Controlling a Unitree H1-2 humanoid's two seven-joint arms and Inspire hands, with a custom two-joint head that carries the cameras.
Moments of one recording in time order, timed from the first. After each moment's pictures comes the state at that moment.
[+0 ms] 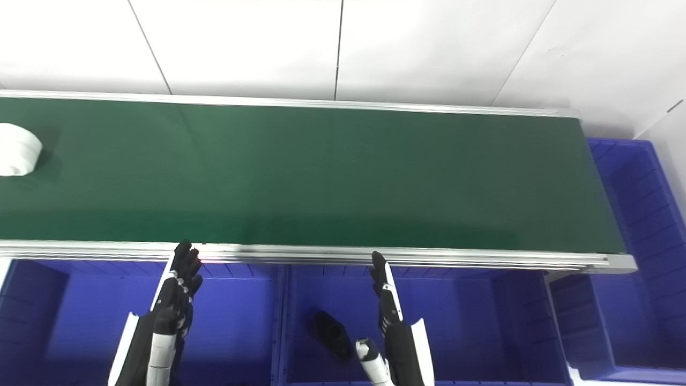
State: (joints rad) left arm 0.82 -0.01 -0.37 -0.62 0.16 -0.02 0.00; right arm 0.81 0.00 0.39 -0.37 -0.26 -0.32 -0.14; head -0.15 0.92
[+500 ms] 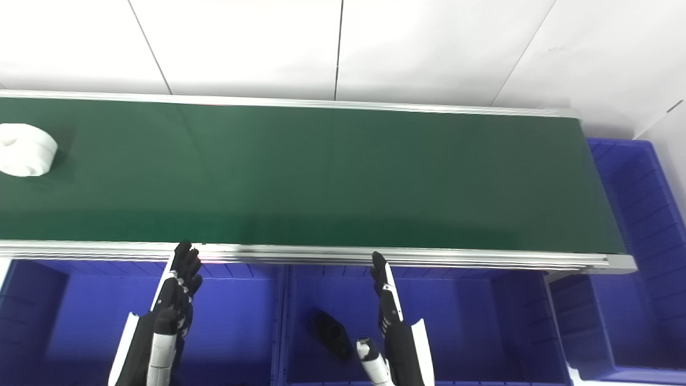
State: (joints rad) left arm 0.82 -0.01 -0.37 -0.62 0.16 -0.02 0.00; right arm 0.81 0.00 0.39 -0.37 -0.26 -0.32 -0.14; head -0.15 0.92
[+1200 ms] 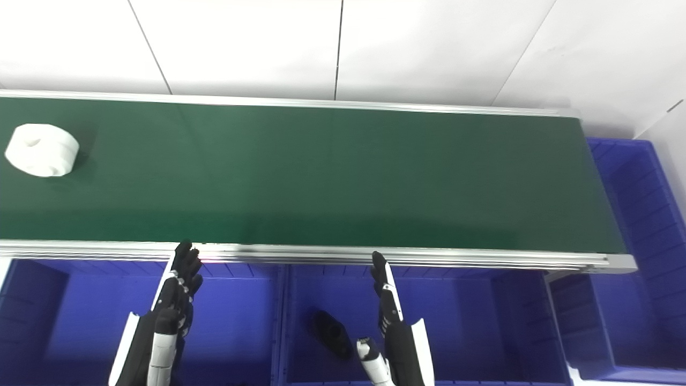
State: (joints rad) left arm 0.82 -0.01 -0.37 -0.62 0.16 -0.02 0.00; right arm 0.81 0.00 0.39 -0.37 -0.26 -0.32 -0.14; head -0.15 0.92
